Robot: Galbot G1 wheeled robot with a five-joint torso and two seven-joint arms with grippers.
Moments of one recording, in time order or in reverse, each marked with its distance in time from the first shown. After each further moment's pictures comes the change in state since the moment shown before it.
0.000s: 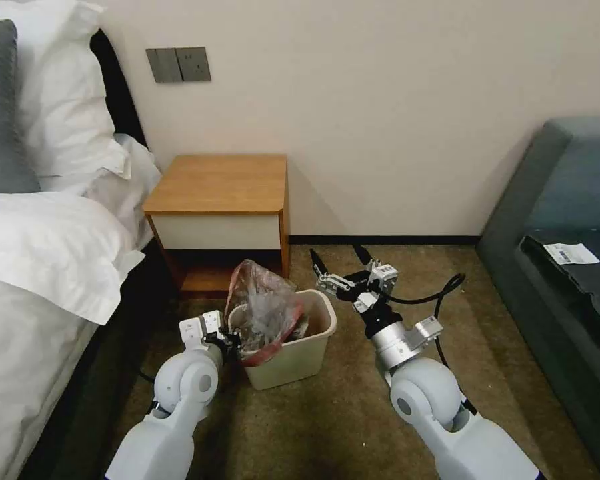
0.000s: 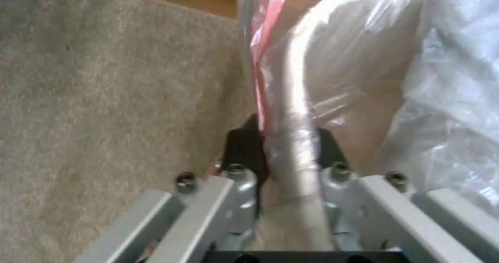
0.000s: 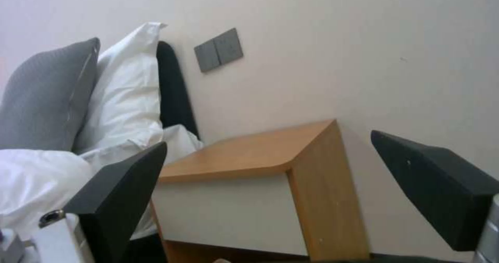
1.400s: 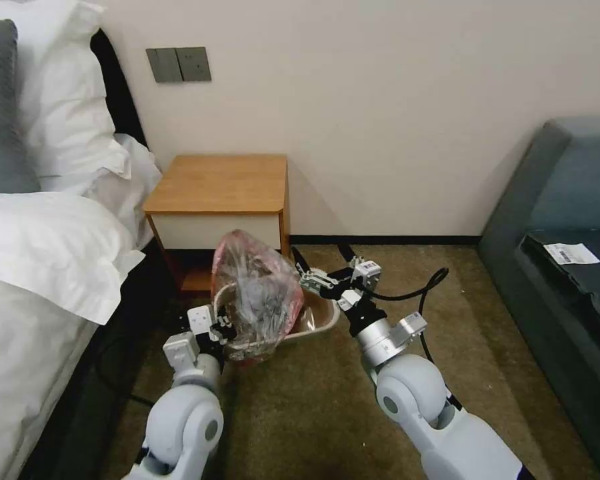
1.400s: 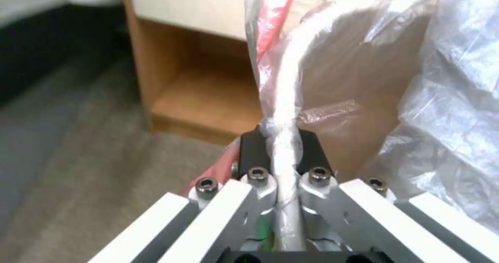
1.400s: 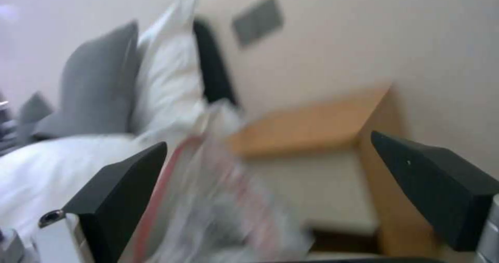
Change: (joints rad) left arm 0.270 -0.094 -0.001 -0.327 0.444 -0.320 0.094; right arm 0.054 0.016 -0.071 0.075 0.123 -0.214 -0.002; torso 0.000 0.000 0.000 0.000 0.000
